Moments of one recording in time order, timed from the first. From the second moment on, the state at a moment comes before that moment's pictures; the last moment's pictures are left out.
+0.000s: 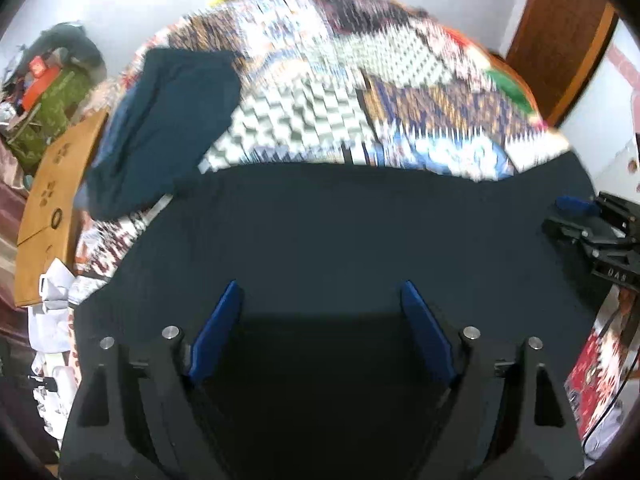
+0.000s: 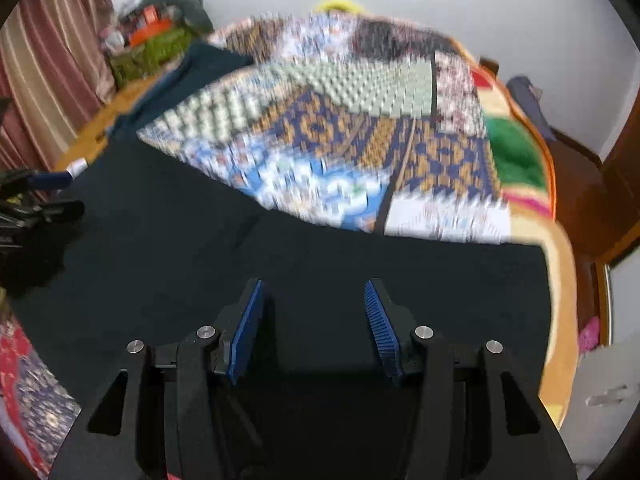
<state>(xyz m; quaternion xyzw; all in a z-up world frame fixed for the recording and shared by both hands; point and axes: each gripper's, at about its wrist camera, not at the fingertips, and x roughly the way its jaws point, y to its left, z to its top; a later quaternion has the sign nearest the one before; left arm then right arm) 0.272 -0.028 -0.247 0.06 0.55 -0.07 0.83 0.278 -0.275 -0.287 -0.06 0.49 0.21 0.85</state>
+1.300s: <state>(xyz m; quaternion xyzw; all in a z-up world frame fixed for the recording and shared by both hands) 0.211 -0.039 -0.231 0.05 0.50 -0.06 0.86 0.190 -0.386 -0.281 0.24 0.42 0.08 0.87</state>
